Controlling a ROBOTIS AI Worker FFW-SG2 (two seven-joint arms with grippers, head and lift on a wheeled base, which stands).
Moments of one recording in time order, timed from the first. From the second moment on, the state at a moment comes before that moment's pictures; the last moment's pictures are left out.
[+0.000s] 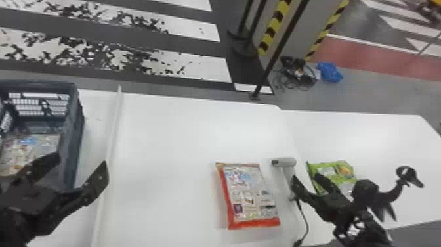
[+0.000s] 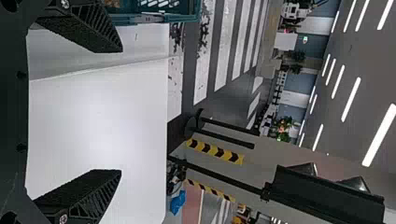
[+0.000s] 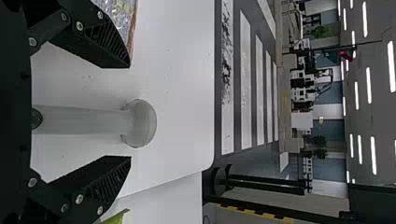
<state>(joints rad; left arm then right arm) 0.57 0.13 -0.06 -2.15 0.22 0.36 -0.26 0.37 -0.31 -0.48 -1.36 -0.27 -0.01 0.59</state>
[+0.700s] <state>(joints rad) 0.59 0.14 -0.08 -2.18 0.19 0.37 -0.25 0.13 -0.36 -0.39 -1.07 -0.20 0.09 0.66</state>
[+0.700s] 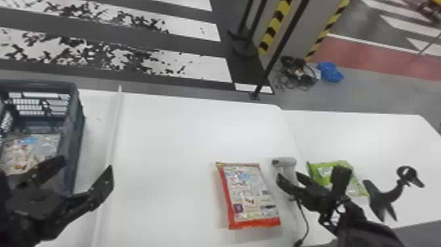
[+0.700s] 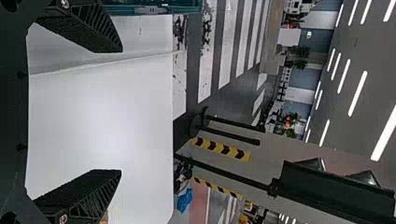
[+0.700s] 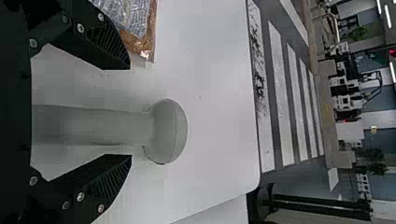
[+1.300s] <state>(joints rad) 0.59 0.14 -0.07 -2.19 0.21 0.37 -0.28 0.16 -0.35 -0.44 -1.10 -0.22 0.17 0.64</state>
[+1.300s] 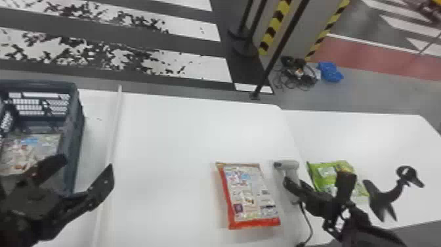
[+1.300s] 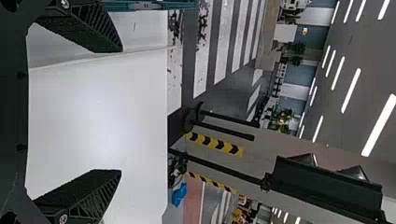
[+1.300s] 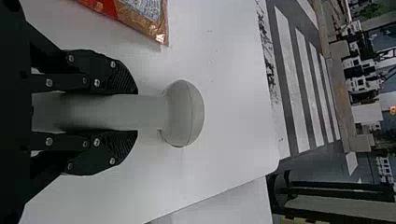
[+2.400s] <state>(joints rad) 0.54 0.18 -0.09 -2.16 0.26 0.42 -0.28 0.78 -0.06 -0.60 -1.93 -0.45 0.35 0.63</state>
